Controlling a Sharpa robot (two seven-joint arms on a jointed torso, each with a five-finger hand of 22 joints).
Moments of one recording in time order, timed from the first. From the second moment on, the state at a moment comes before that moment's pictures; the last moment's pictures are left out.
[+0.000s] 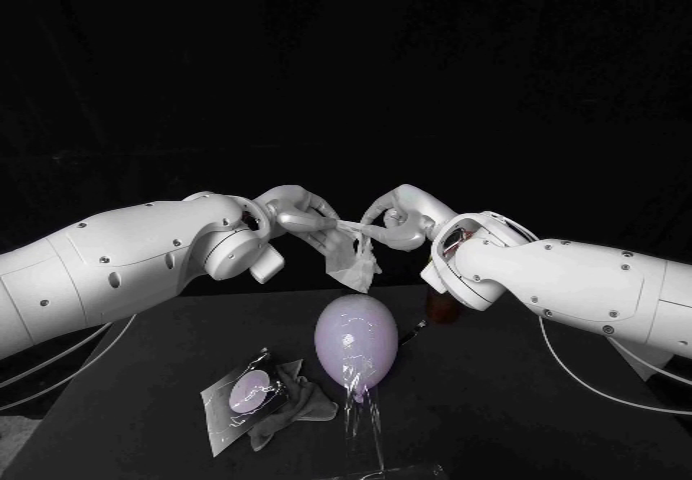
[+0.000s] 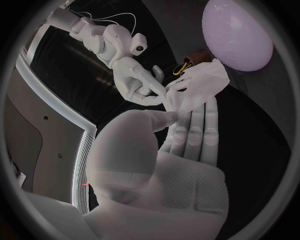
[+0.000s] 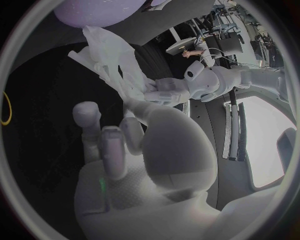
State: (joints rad) left arm 1.48 -0.64 -0.10 1.30 -0.51 -0.09 -0.09; left_hand 1.32 -0.05 0.87 0.08 0.05 0.59 0.17 0.82 0.57 1.14 0.16 0.07 0.07 1.06 0.11 0.17 0.25 0.16 0.89 0.22 0.40 0.14; right arm 1.44 -0.64 -0.15 1.43 -0.99 -0.51 -0.06; right_hand 1.33 -0.04 0.61 0.07 0.05 0.98 0.10 0.36 0.44 1.43 0.03 1.25 1.31 1.47 -0.03 1.54 1.31 0.13 1.18 0.08 0.97 1.20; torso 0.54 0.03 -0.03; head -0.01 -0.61
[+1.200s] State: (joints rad) left arm 1.45 -0.63 -0.13 1.27 -0.50 -0.16 0.10; left_hand 1.37 -0.09 0.73 0.09 0.05 0.64 0.18 0.74 0.49 1.21 0.14 0.07 0.07 1.10 0.10 0.19 0.28 0.16 0.81 0.22 0.44 0.17; right arm 1.50 -0.63 -0.15 1.40 -1.02 -0.46 -0.11; right_hand 1.28 -0.04 0.67 0.04 0.05 1.00 0.10 0.36 0.44 1.46 0.02 1.32 1.31 1.47 -0.03 1.56 1.31 0.12 1.23 0.07 1.04 1.26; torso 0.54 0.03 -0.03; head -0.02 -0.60
